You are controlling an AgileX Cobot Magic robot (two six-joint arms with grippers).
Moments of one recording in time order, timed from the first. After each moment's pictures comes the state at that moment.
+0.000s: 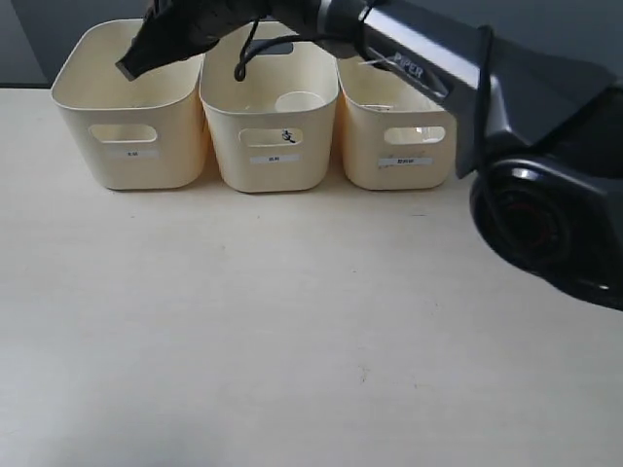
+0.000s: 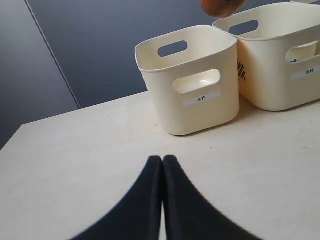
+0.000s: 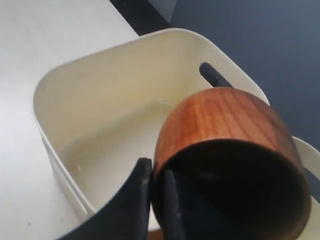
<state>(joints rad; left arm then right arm) -0.08 0.00 0.00 0.11 0.23 0.12 0.73 2.40 -2.37 0.07 0.62 -0.37</state>
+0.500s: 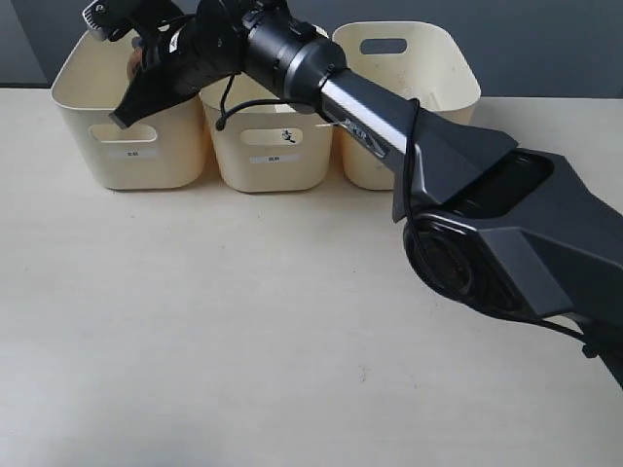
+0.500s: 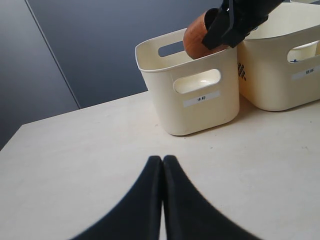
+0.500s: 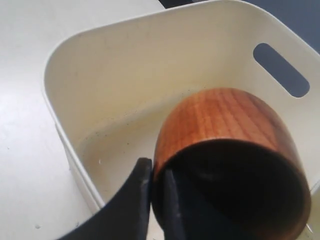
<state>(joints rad) -0.08 0.00 0.00 0.11 0.23 0.12 0.73 2.63 -2.61 0.19 0.68 -0.47</state>
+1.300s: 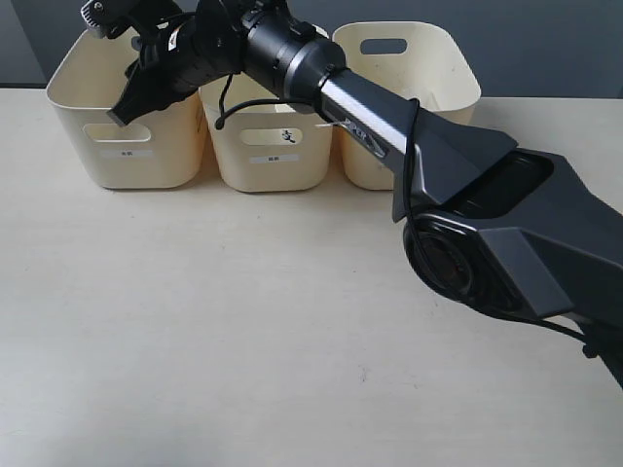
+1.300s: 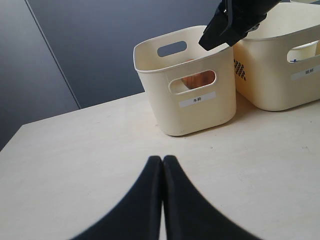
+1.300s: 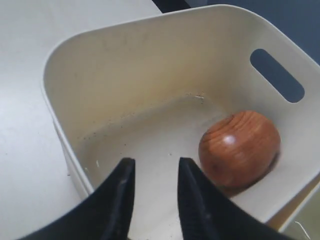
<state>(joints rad) -0.08 0.00 0.00 0.11 0.23 0.12 0.73 2.63 -2.61 0.19 0.66 -0.47</state>
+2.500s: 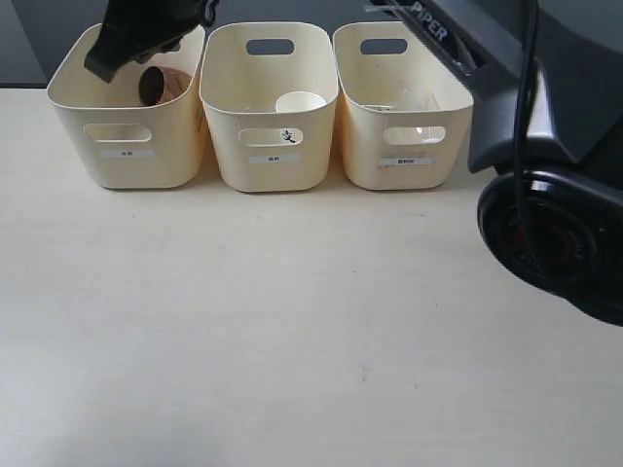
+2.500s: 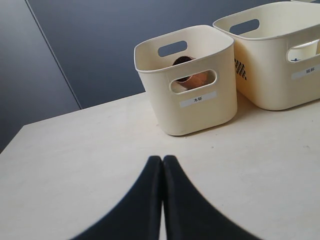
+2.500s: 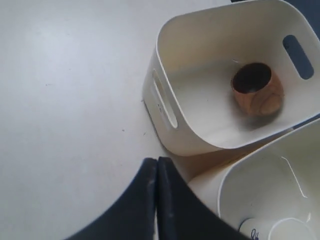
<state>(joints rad) -0.08 0.00 0.00 0.12 0.23 0.12 0.80 2.33 -2.61 0.13 1.22 -0.49</state>
